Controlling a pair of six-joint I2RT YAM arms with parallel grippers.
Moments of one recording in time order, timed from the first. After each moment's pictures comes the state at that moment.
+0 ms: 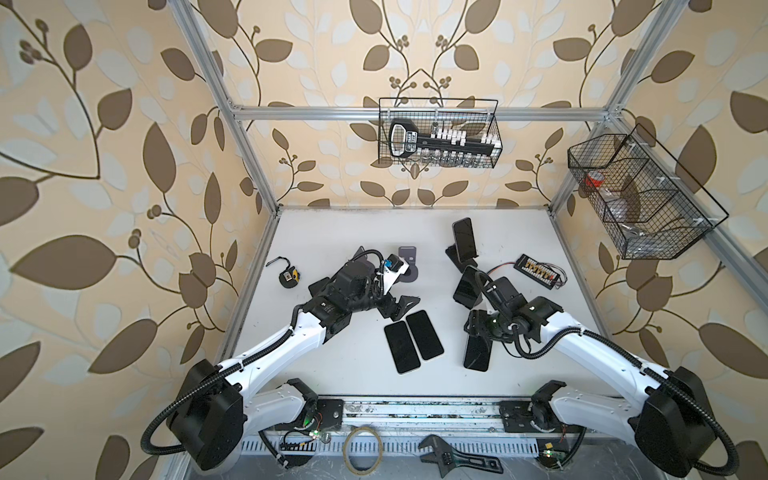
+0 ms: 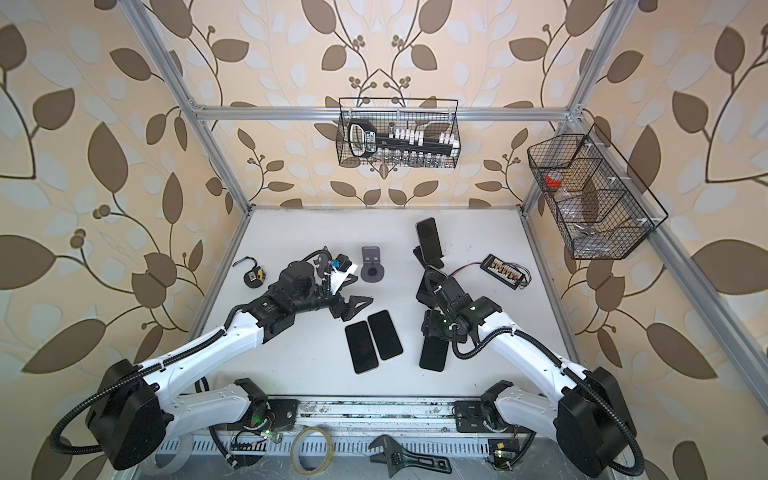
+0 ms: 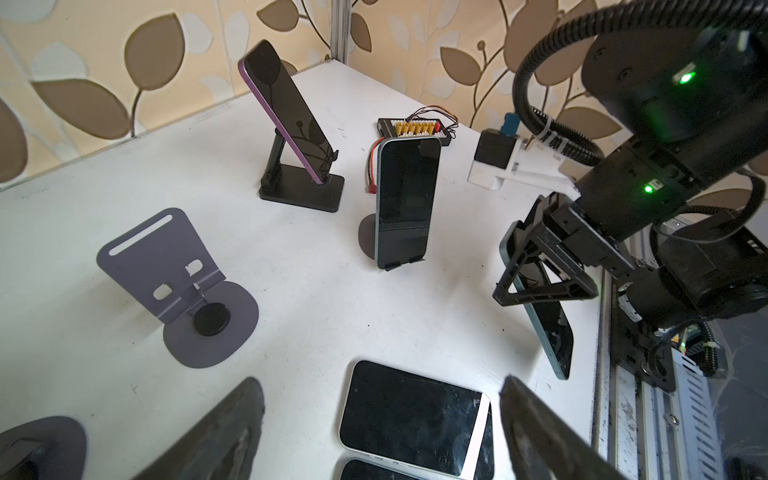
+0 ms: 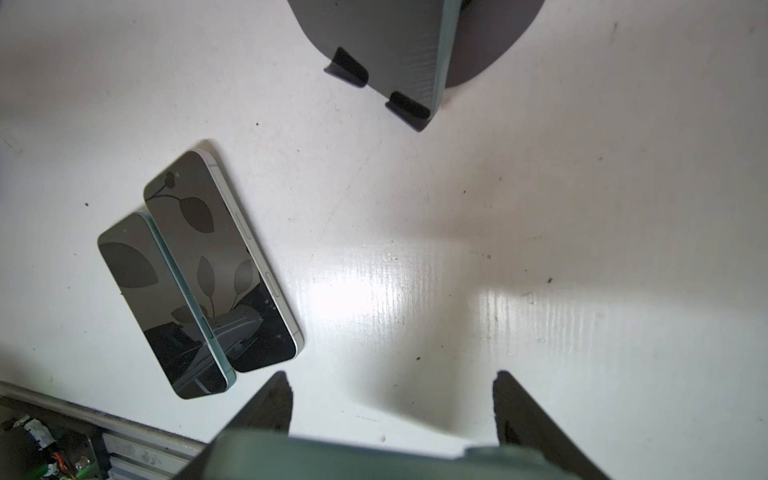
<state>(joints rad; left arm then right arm) -0.58 1.15 0.72 -0.01 0.45 0.02 0.51 1.16 0.73 -0.78 -0.06 0.65</state>
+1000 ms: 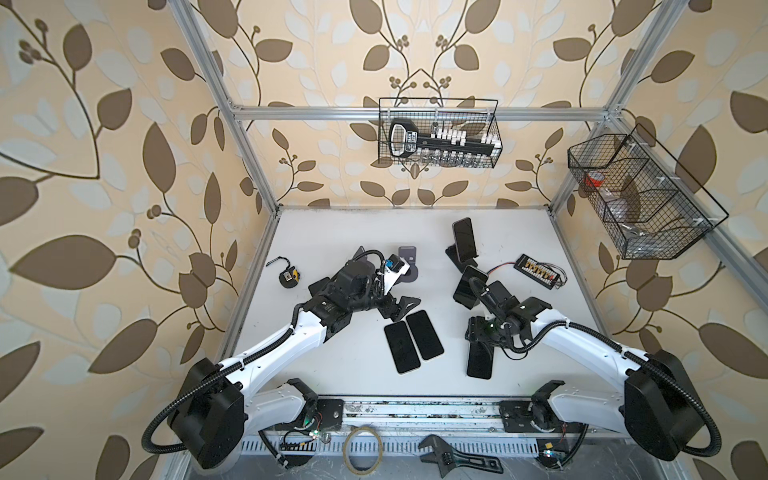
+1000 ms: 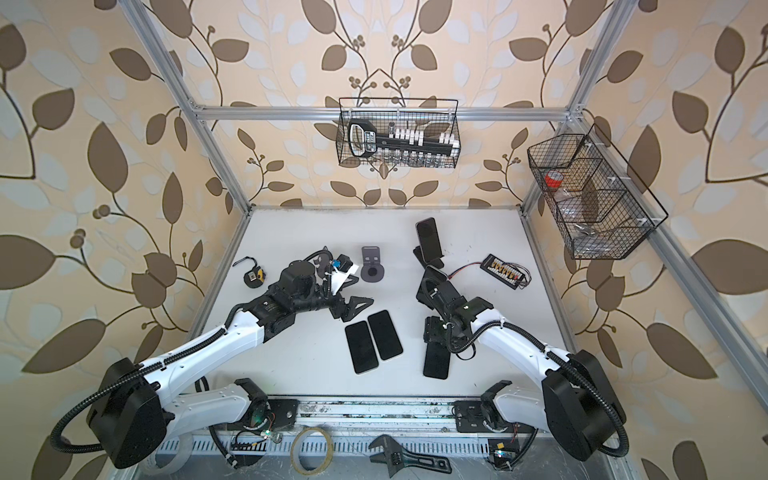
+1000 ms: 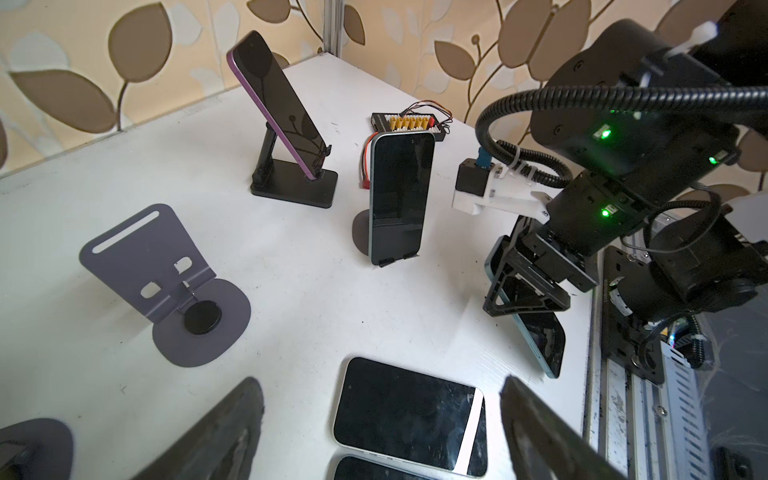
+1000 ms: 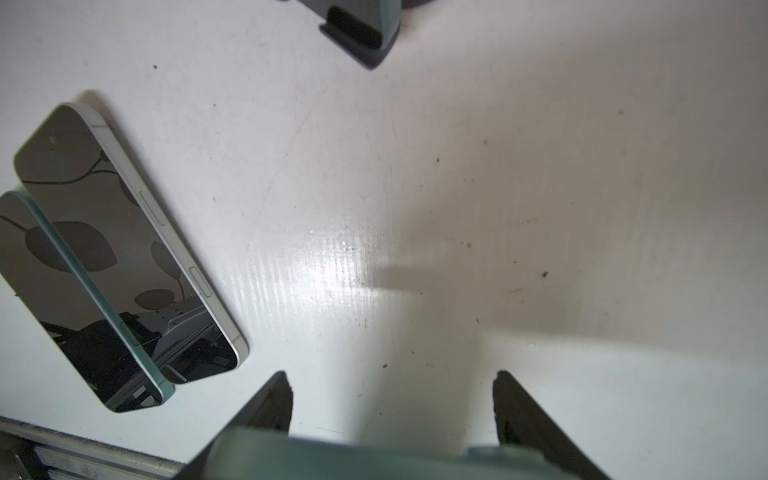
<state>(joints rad) -0.58 1.15 0.73 -0.03 0.47 0.02 0.50 1.23 0.68 -0.76 -0.06 0.63</state>
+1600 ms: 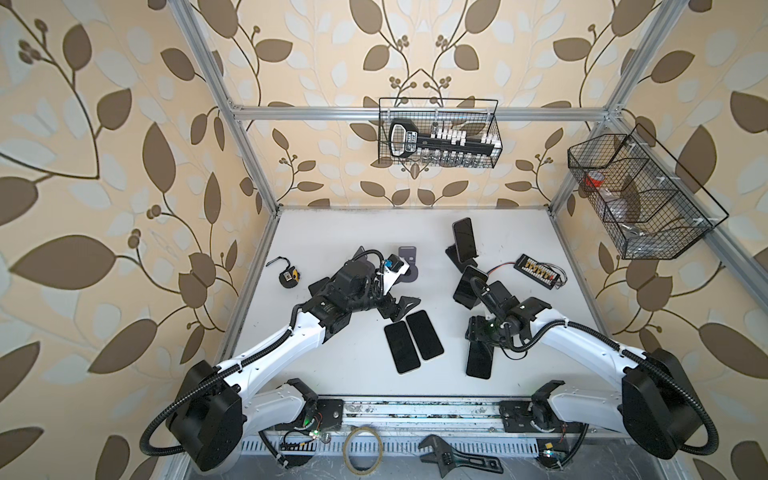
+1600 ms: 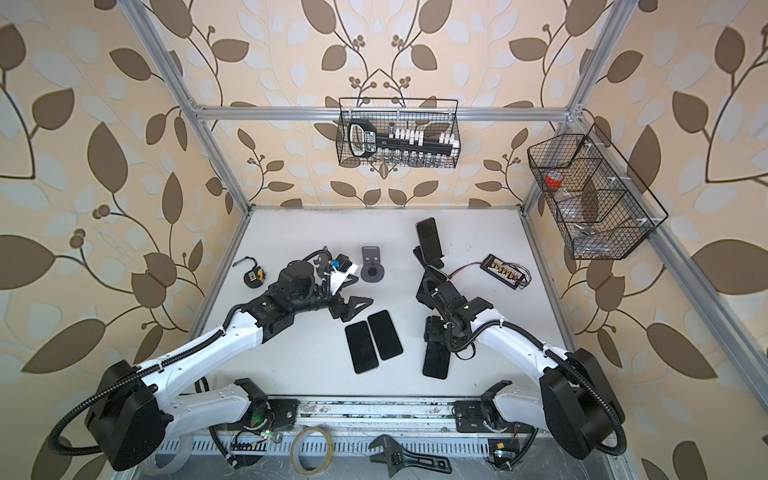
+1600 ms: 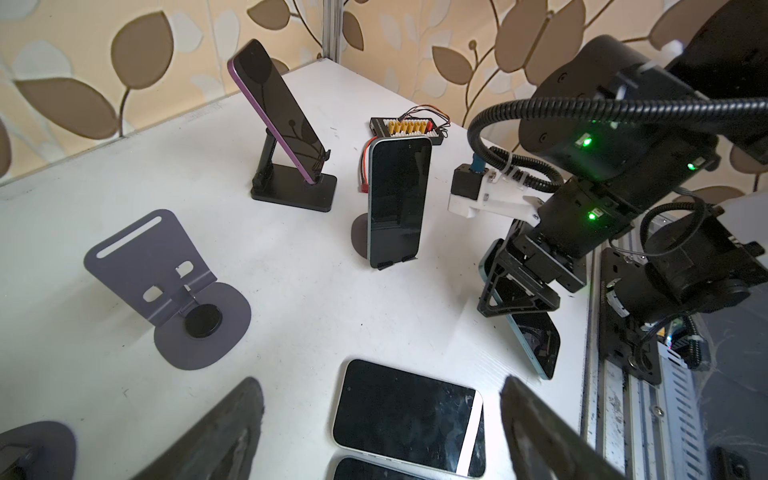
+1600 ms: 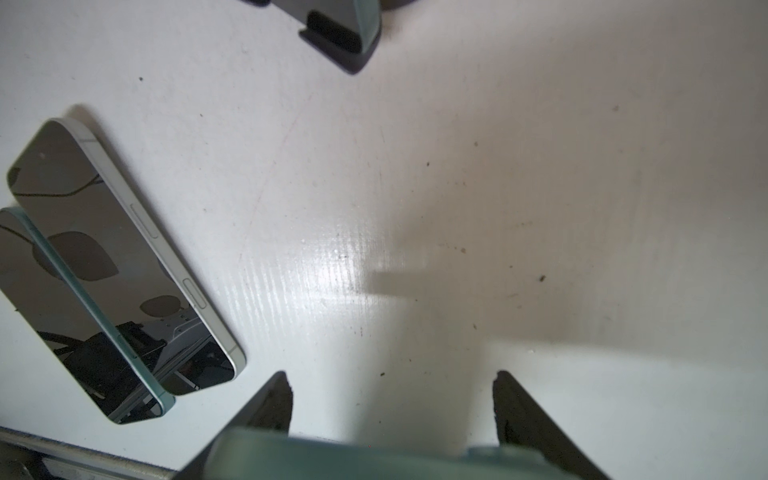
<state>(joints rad) -0.58 1.14 0.73 -0.03 0.47 0.02 0.49 1.24 0.67 -0.74 -0.07 0.65</state>
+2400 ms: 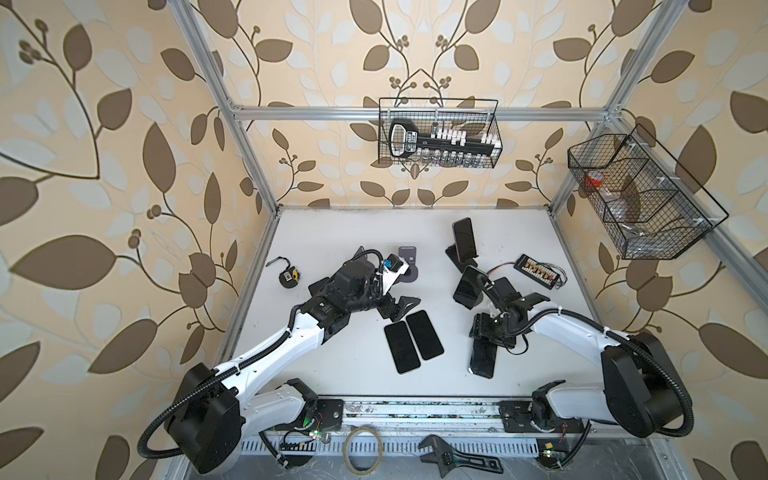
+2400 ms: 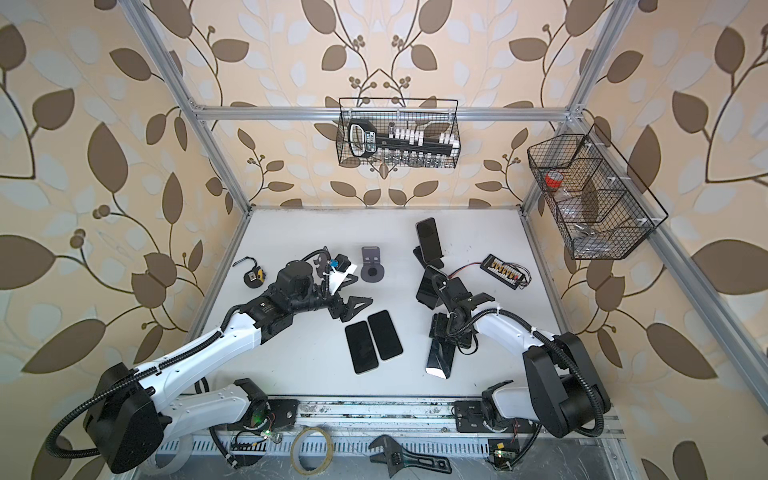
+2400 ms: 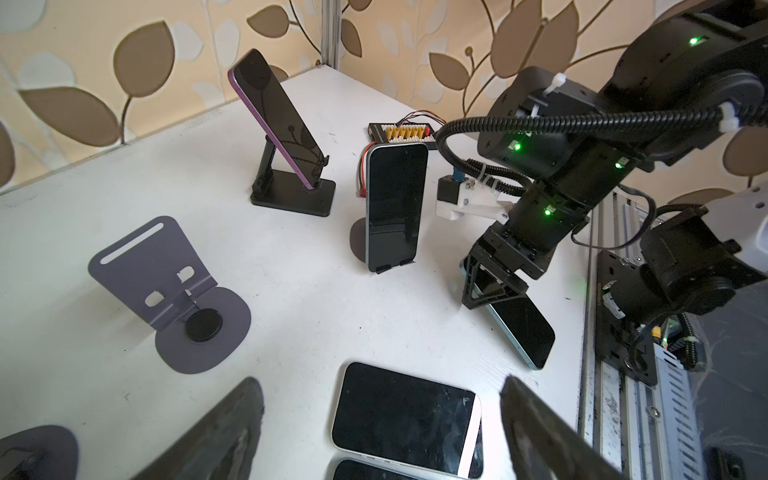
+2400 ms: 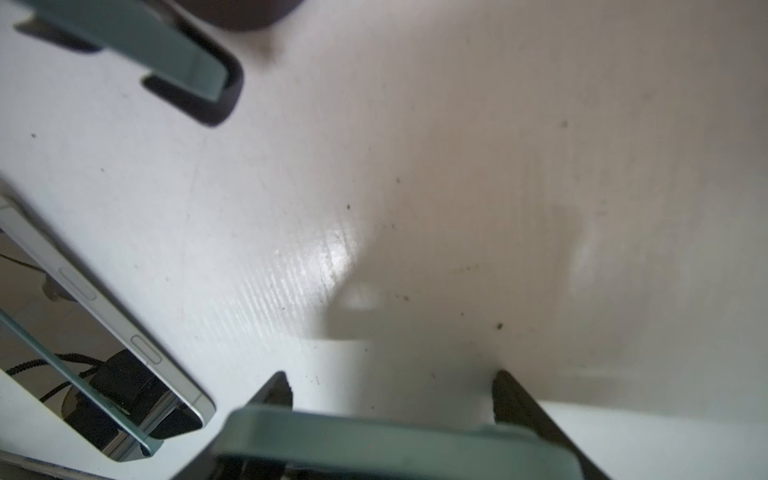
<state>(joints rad) -0.58 1.12 0.73 -0.04 0.47 0.02 0.35 1.35 0.66 -0.70 -0.13 0.61</state>
